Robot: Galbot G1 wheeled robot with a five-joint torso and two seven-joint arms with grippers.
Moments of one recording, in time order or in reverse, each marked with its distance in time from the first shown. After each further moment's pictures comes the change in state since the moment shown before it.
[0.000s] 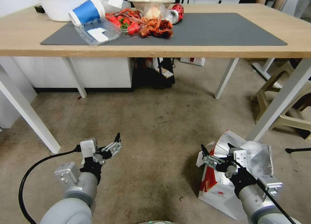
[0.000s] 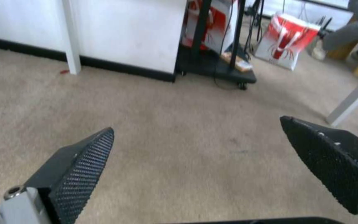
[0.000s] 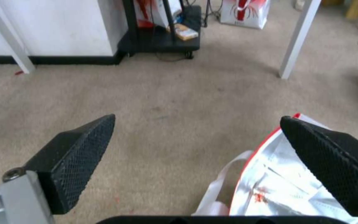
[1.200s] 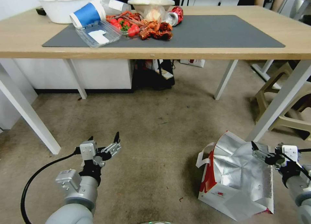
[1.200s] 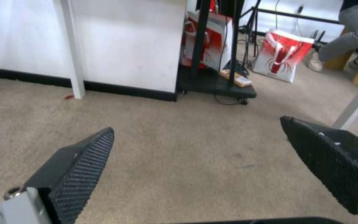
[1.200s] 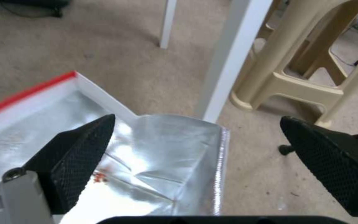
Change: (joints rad) left arm 0.060 -0.015 0.004 0.020 0.121 -0.118 0.073; right arm 0.093 -0.310 0.364 -0.367 0.239 0.008 0.104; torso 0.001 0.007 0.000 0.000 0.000
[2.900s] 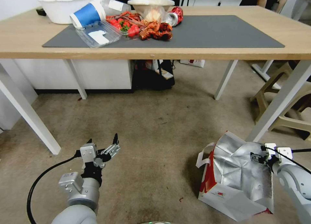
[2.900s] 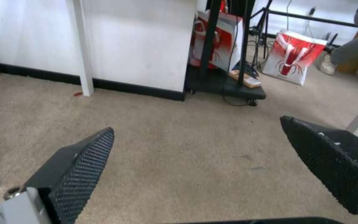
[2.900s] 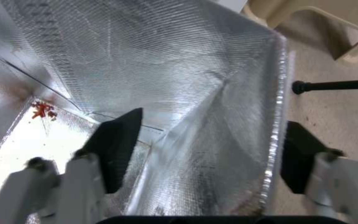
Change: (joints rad) left arm -0.008 -0.027 0.015 0.047 0.029 -0.042 -0.014; right arm 0.327 -0.175 -0.243 -0.381 0.017 -0.276 0.049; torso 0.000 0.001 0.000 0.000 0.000
